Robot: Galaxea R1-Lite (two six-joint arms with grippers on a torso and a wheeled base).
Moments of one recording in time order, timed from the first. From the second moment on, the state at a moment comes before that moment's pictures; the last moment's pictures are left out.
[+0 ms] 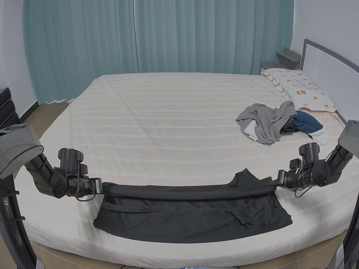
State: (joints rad) left arm -0.01 2.17 -0.74 -0.58 -0.11 -0.17; right arm -0.03 2.17 -0.78 -0.54 0.36 0.30
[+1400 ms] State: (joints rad) left arm -0.05 2.14 -0.66 -0.56 -0.07 -0.12; right arm 0.05 2.11 -0.74 -0.54 0.26 0.46
